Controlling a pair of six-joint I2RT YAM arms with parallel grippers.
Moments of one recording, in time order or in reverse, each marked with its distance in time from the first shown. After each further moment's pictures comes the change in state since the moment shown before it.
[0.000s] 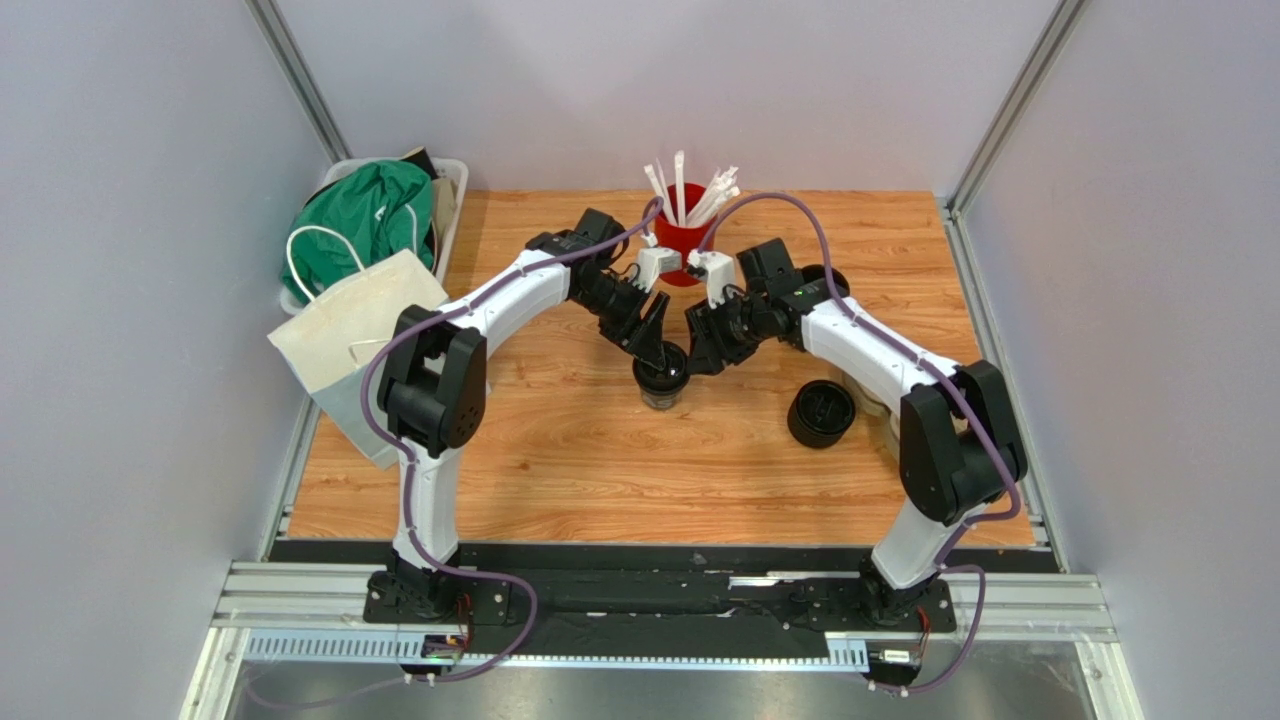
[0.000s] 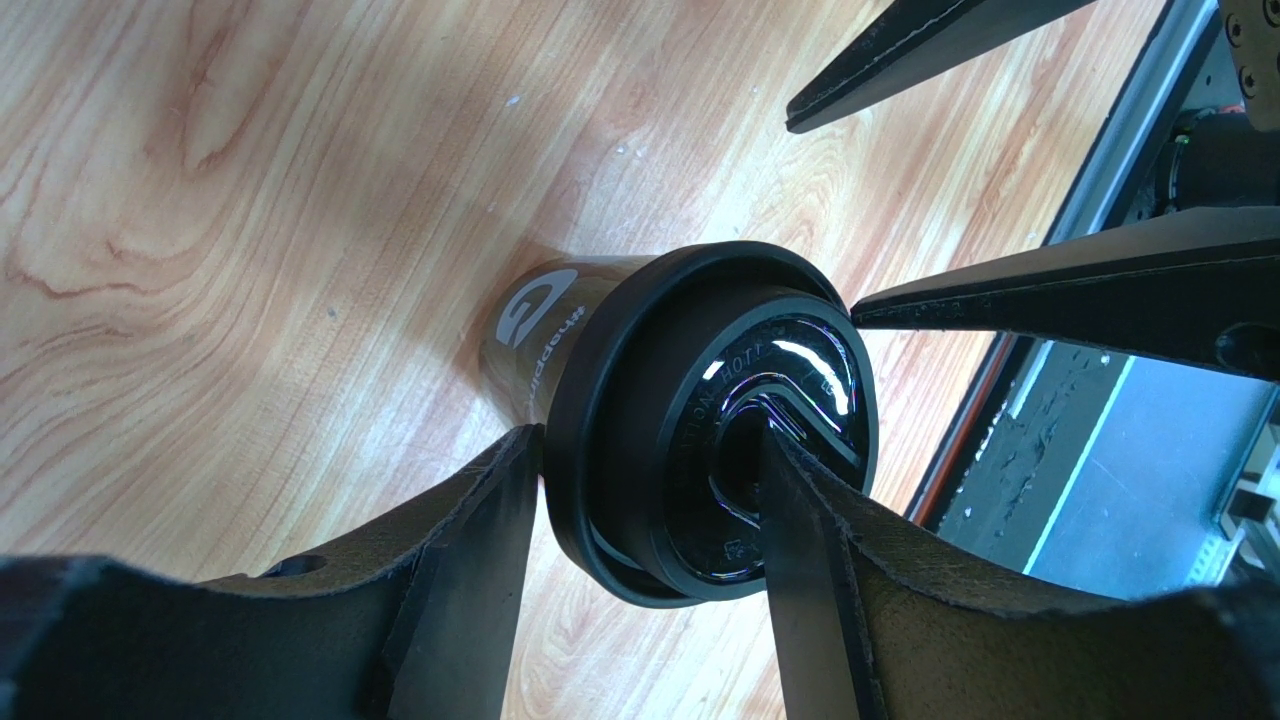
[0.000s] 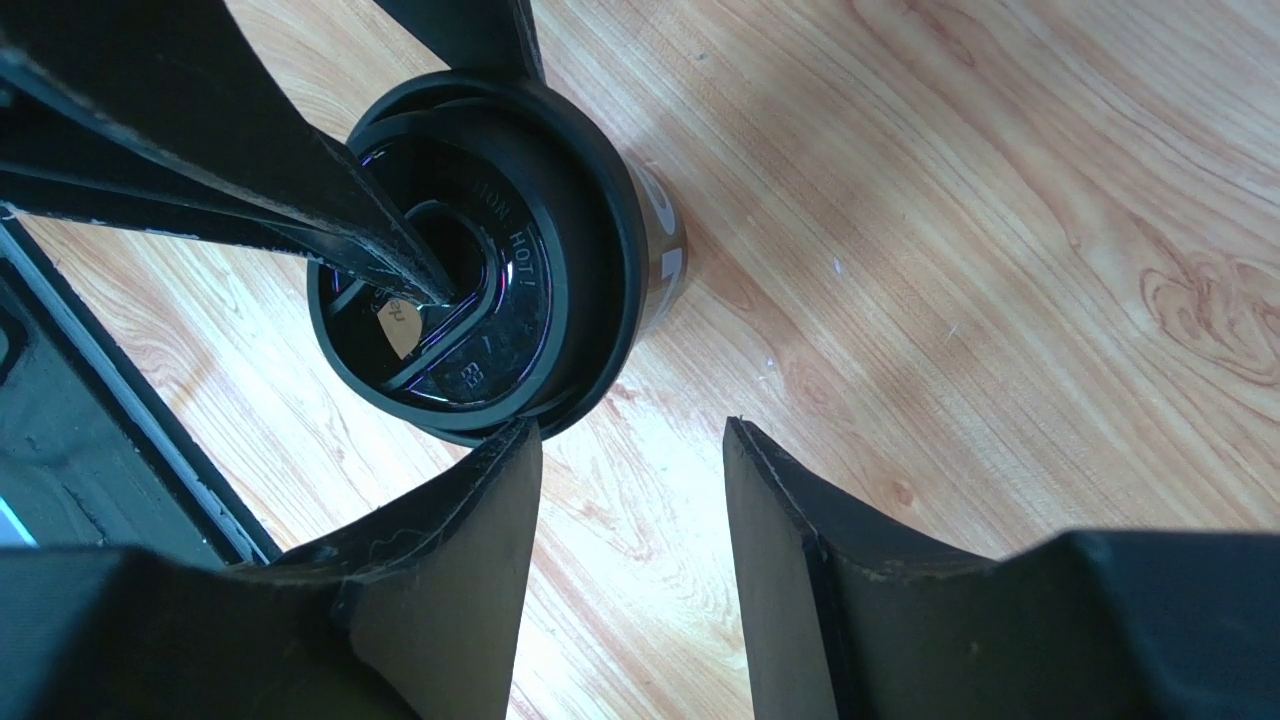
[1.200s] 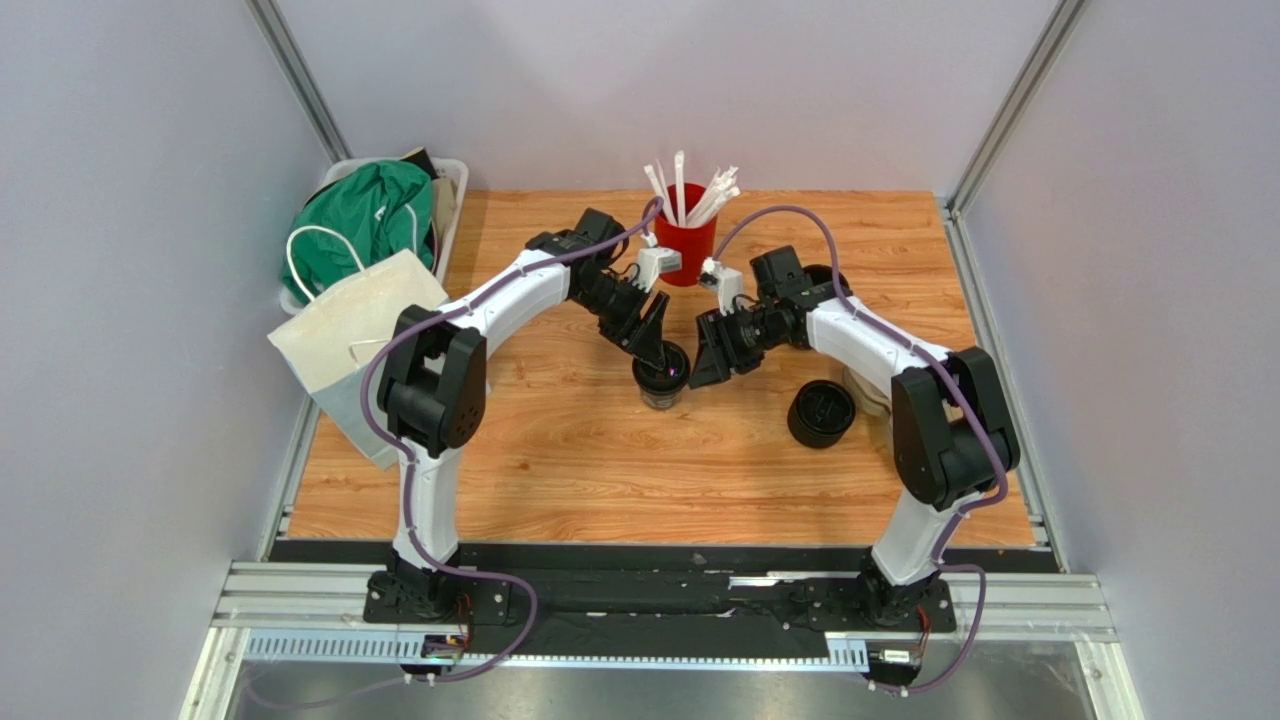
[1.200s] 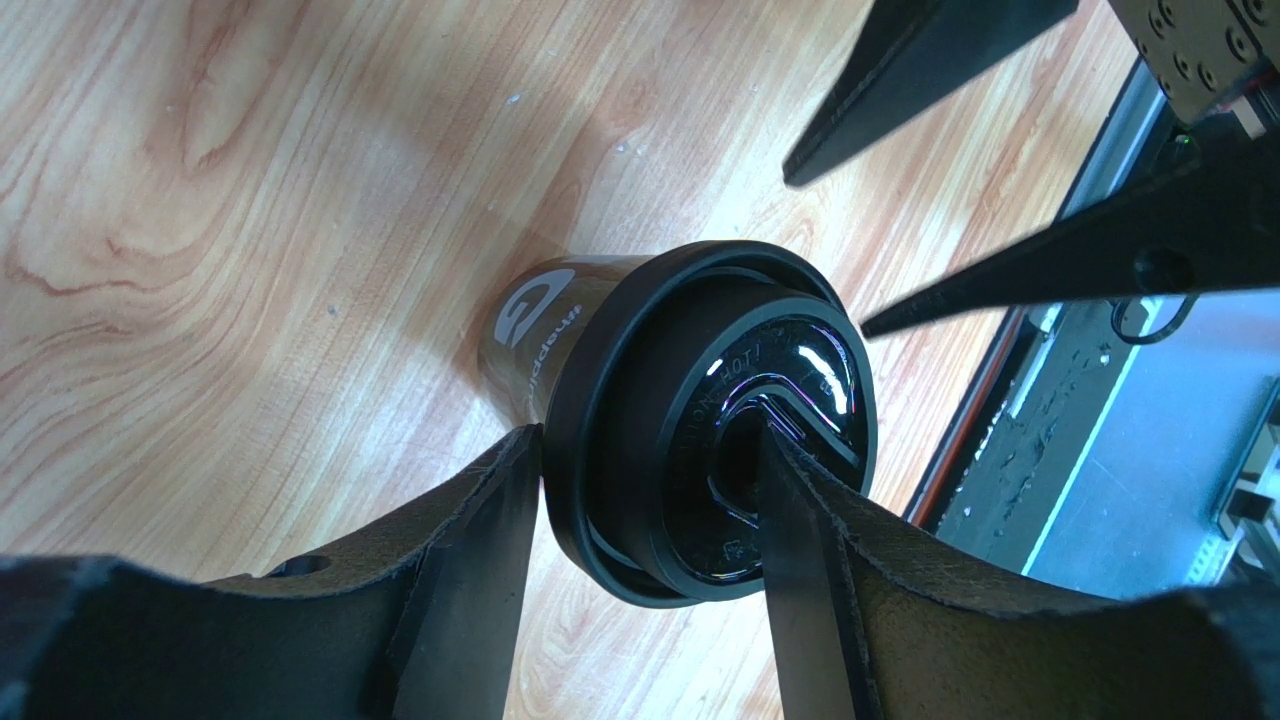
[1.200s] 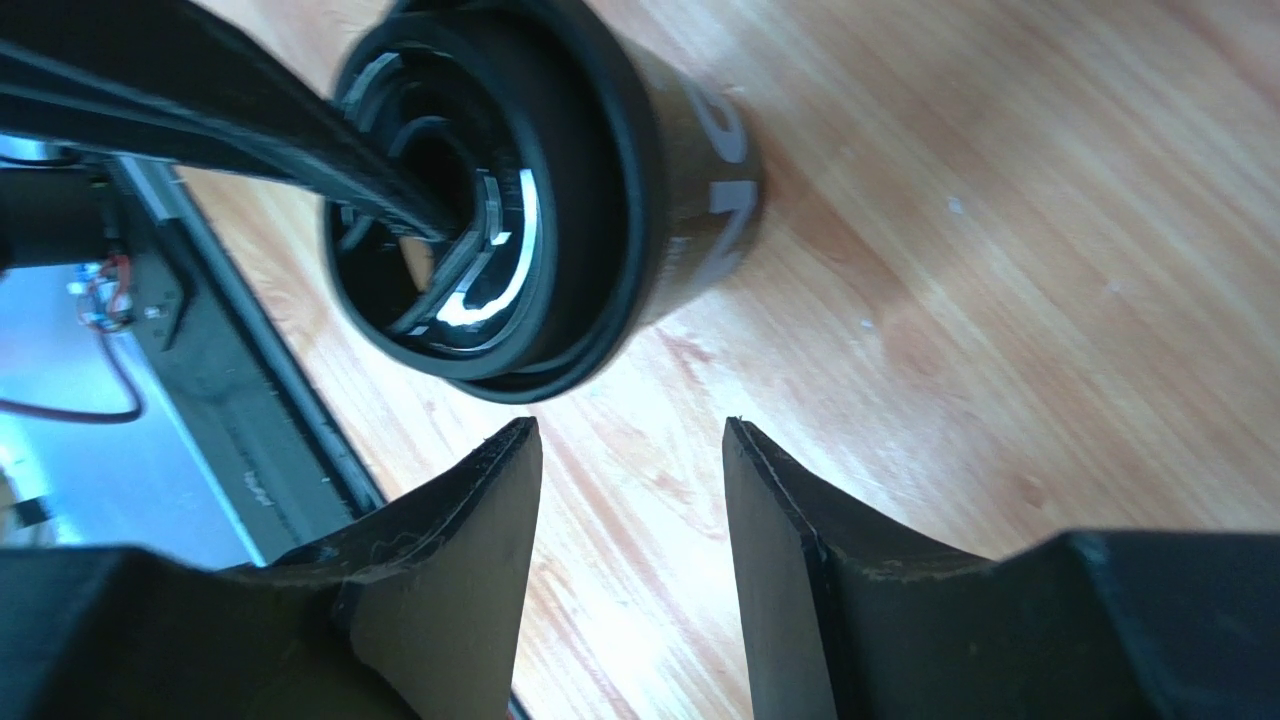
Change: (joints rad) left arm 0.000 0.000 0.001 -0.002 -0.001 0.000; right arm -0.068 0.055 -0.035 -0.015 -0.198 0.045
